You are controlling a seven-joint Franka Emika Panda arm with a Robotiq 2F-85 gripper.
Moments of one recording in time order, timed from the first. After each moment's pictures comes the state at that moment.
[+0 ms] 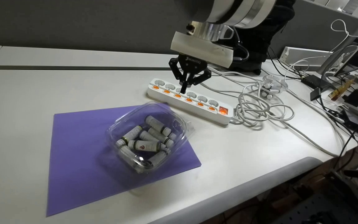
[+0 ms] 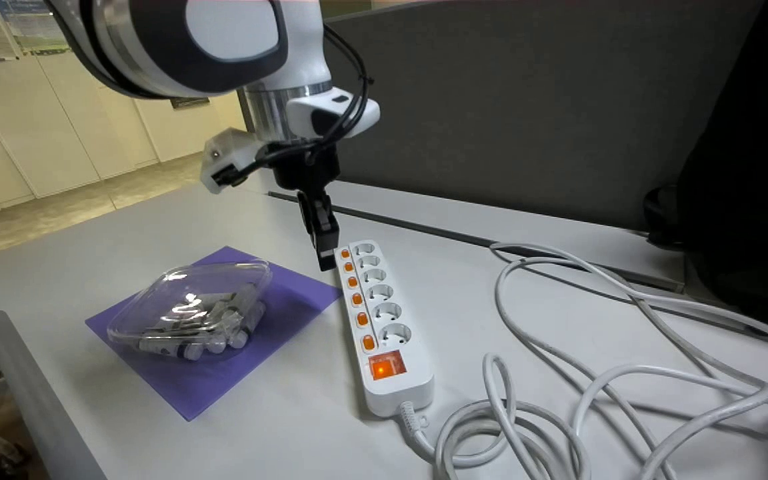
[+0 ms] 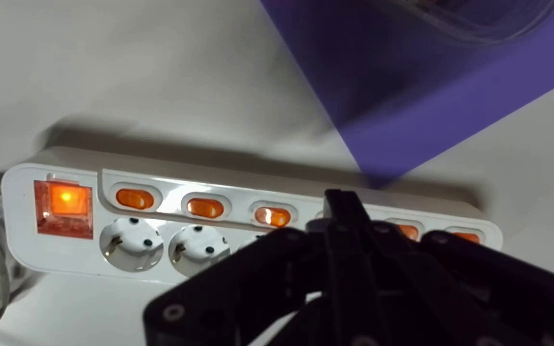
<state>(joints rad) 0.06 0.40 -0.03 -2.23 0.09 2.68 0.53</state>
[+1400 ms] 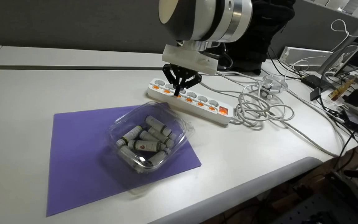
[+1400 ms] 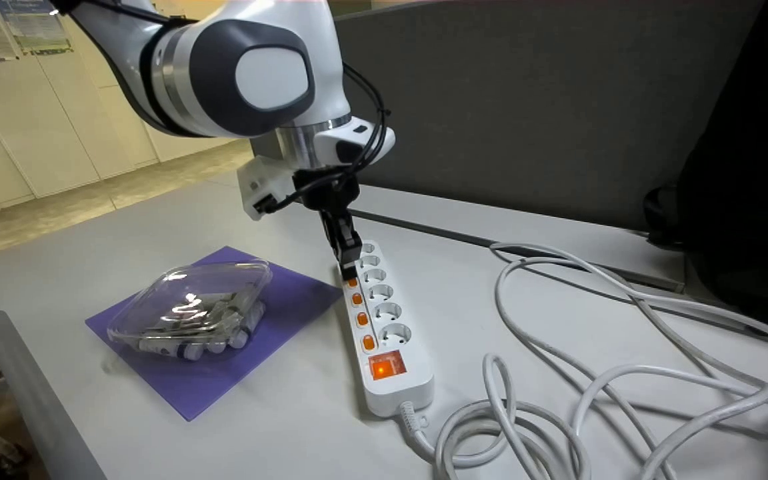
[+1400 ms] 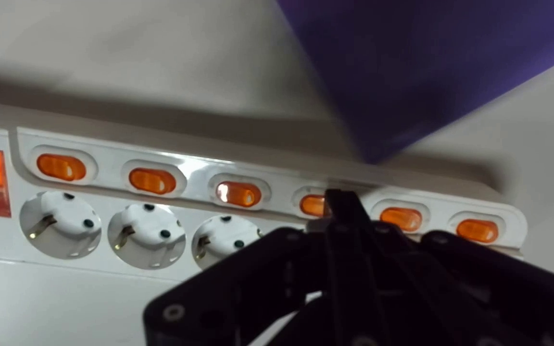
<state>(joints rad) 0.13 0.55 -0.09 -2.11 0.10 2.73 0.52</state>
